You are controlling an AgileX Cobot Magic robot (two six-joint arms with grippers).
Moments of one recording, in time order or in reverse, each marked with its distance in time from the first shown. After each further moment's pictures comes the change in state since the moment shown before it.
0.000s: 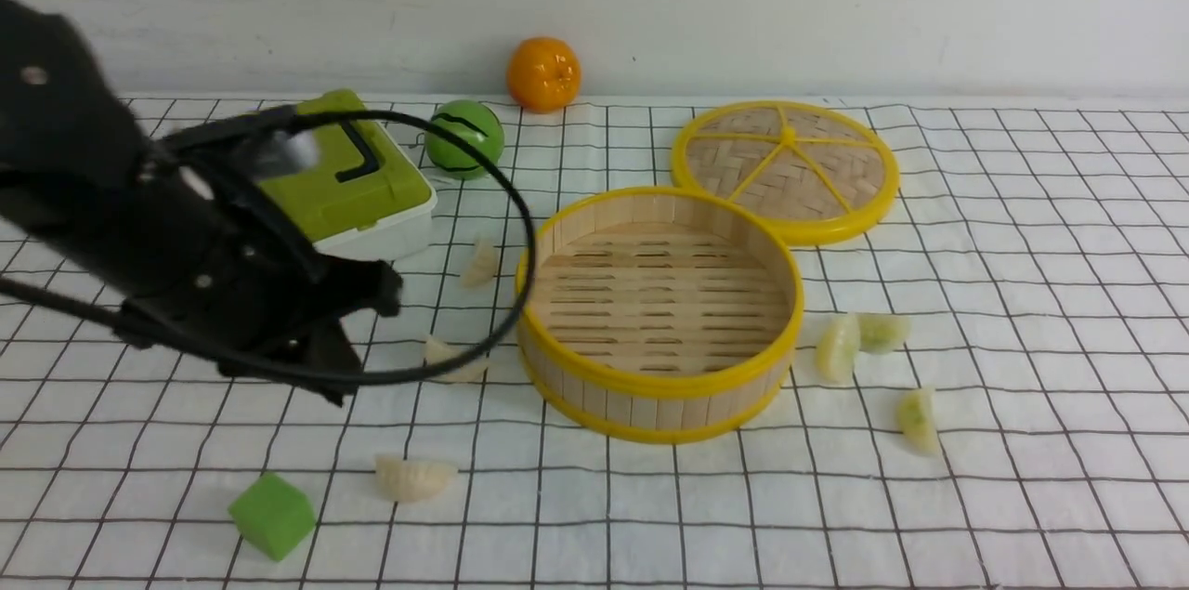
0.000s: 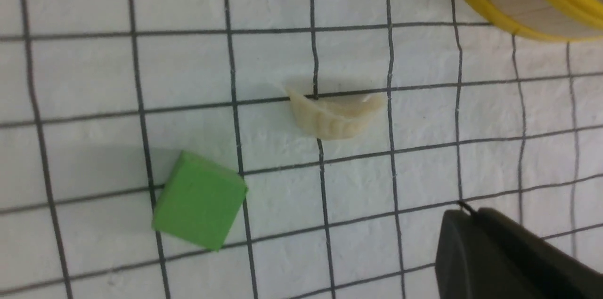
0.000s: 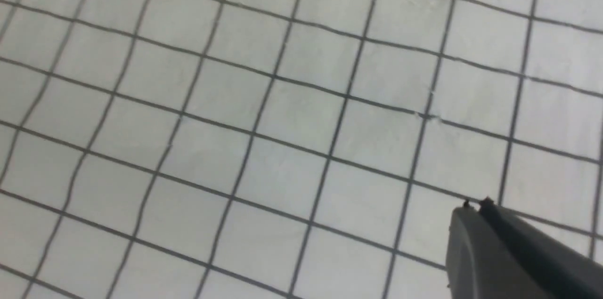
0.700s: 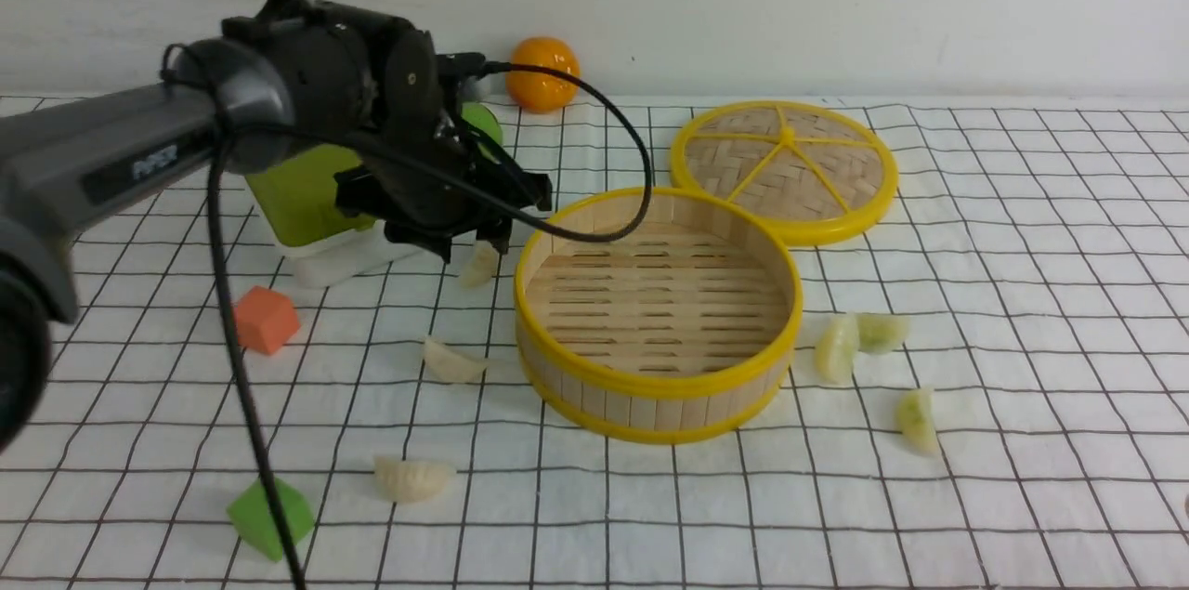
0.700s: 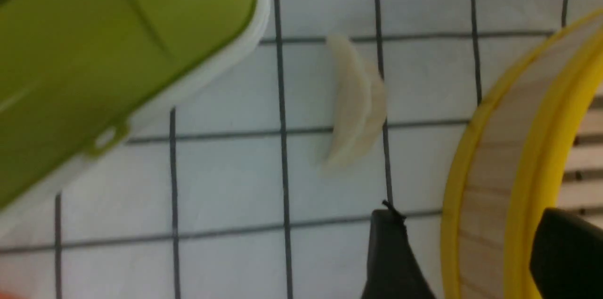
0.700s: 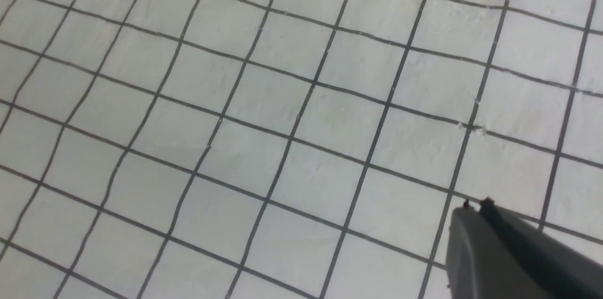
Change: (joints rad) right arm 0.001 0.014 0.013 0.098 -0.019 -0.093; left arm -0.059 0.602 -0.623 0.258 -0.169 -0.247
